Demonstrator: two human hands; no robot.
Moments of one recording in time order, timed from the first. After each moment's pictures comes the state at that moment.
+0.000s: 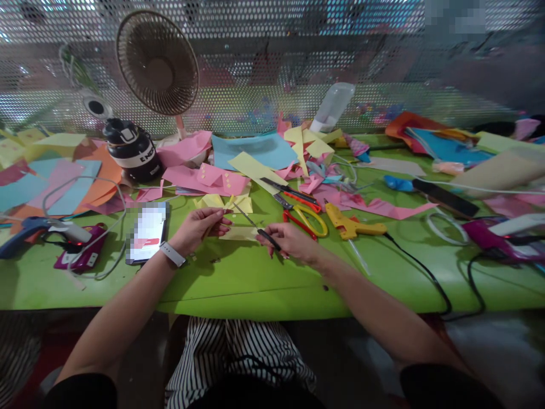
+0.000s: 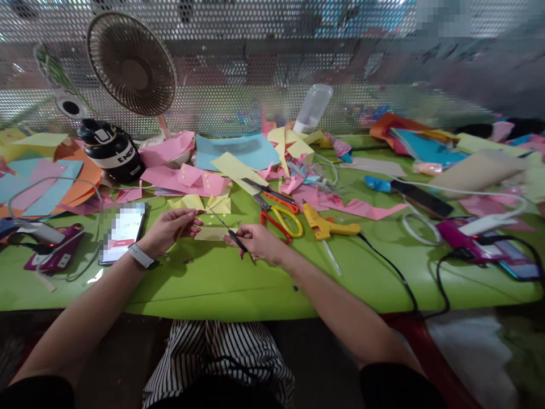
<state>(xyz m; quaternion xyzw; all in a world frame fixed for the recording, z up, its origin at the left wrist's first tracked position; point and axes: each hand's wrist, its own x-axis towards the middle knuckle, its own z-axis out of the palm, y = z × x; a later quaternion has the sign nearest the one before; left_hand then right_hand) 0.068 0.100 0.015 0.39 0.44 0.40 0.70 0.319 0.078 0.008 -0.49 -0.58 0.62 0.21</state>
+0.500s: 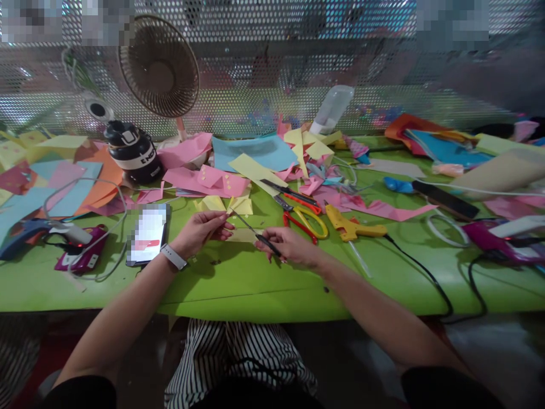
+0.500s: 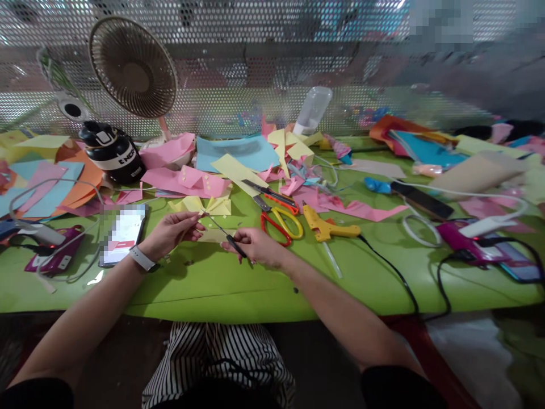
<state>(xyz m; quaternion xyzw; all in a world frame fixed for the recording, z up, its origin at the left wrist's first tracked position) 0.070 0.099 0.013 0.39 0.43 0.40 0.71 0.315 0.074 0.012 -0.48 -0.59 0.63 0.19</state>
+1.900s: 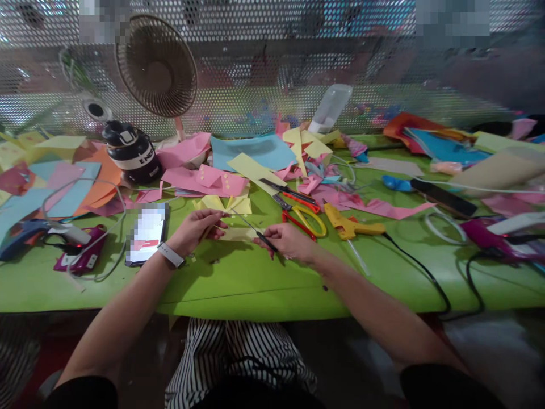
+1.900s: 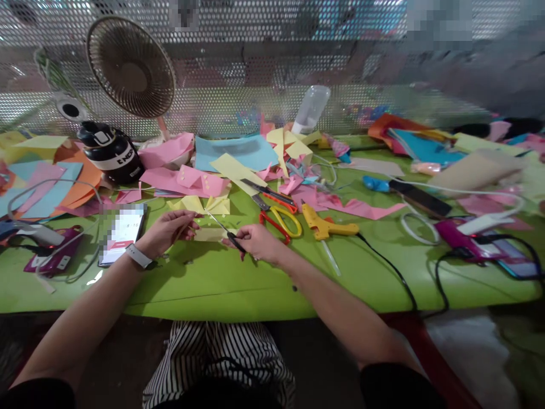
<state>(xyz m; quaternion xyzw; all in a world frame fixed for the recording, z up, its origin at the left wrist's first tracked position) 0.064 0.103 0.014 0.39 0.46 0.38 0.70 0.318 0.080 -0.007 -0.52 -0.57 0.59 0.21</state>
